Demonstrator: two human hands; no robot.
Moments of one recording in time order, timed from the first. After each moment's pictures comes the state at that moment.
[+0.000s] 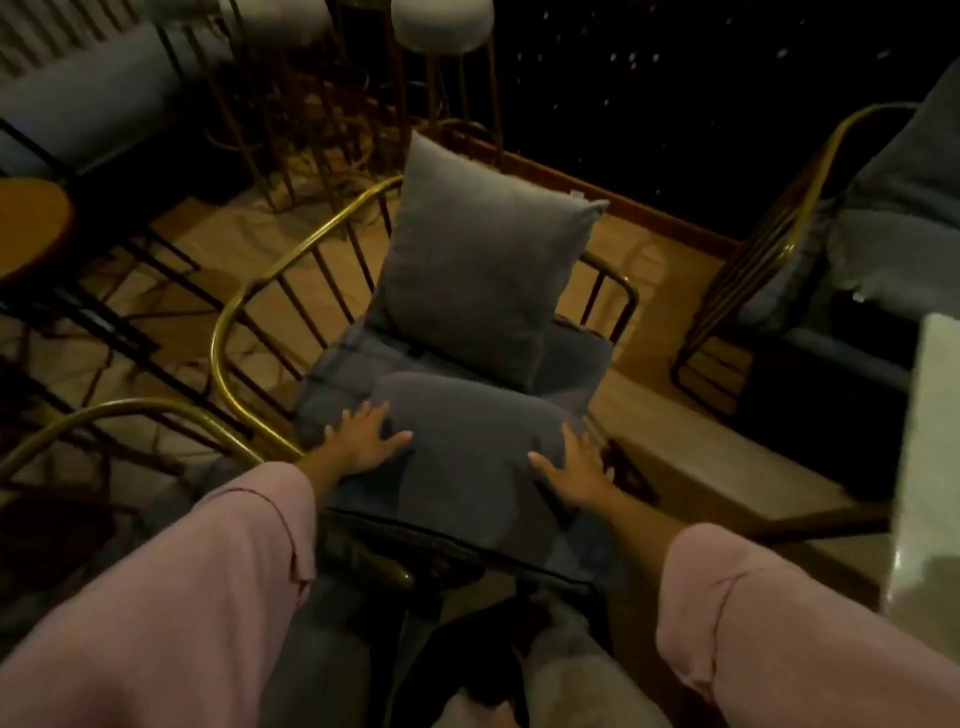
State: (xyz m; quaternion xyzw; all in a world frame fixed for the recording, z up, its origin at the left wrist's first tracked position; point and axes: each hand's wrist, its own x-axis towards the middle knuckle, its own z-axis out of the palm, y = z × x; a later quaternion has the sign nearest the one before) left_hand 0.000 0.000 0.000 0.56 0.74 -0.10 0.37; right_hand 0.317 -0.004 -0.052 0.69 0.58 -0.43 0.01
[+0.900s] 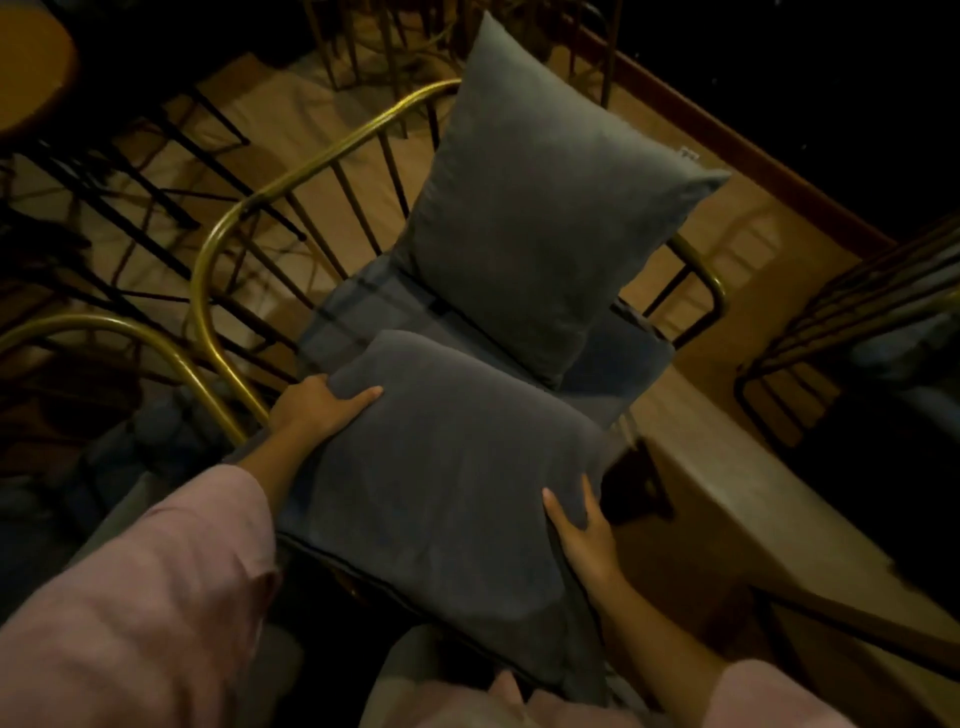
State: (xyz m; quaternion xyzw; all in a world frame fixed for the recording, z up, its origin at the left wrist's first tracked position) left_hand -0.006 0.053 -0.030 0.29 0.90 -0.03 0.33; right_hand 0.344 0.019 -0.096 0.66 0.40 -0.62 -0.14
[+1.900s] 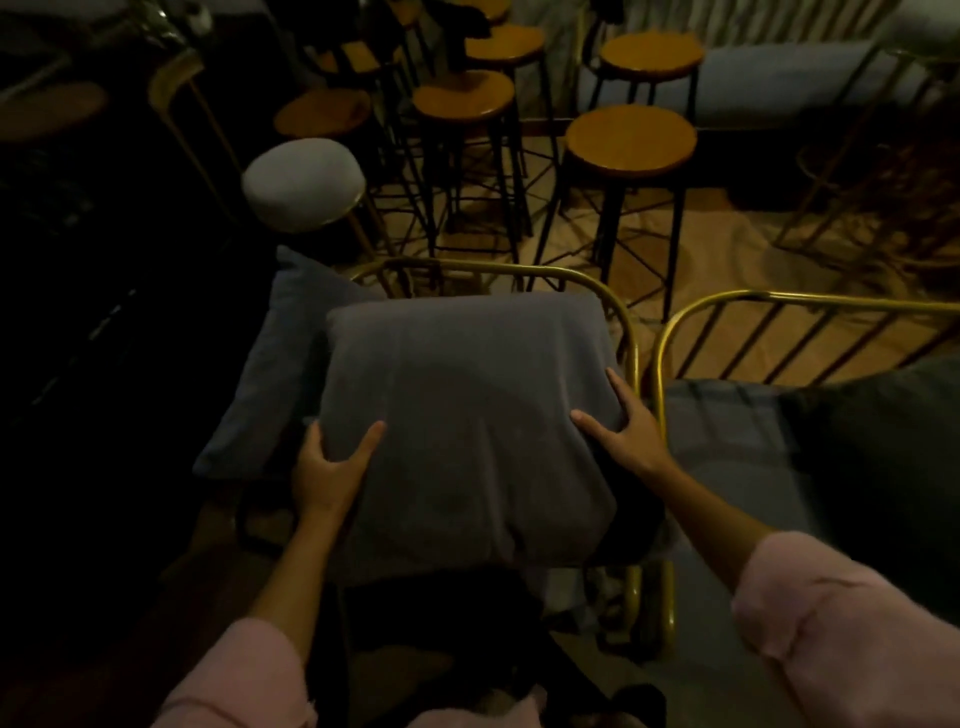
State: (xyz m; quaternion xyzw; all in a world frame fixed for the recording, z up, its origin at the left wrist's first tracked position) left_hand -0.071 -0.430 0.073 -0.16 0.86 0.48 0.00; right_hand -0.017 -0.082 0.028 0.21 0.82 -0.54 0.00
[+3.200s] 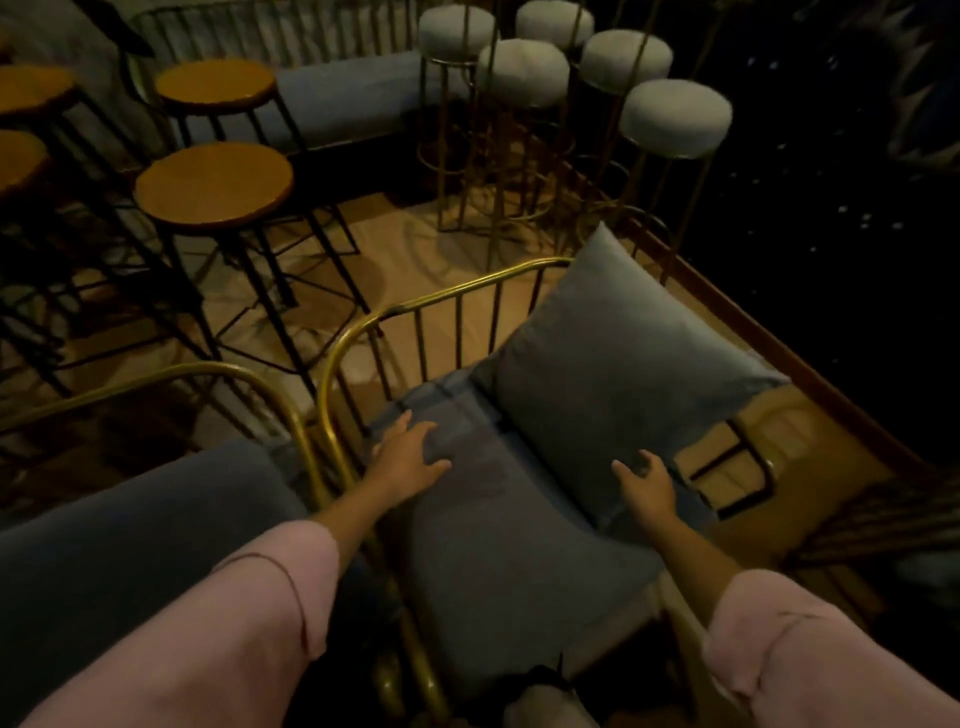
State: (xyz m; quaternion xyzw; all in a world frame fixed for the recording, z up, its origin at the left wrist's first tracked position) left_hand -0.051 0.042 -0.009 0.43 0.85 0.12 0.29; right_hand 0.239 0.198 -0.030 0.67 0.53 -0.48 -0.17
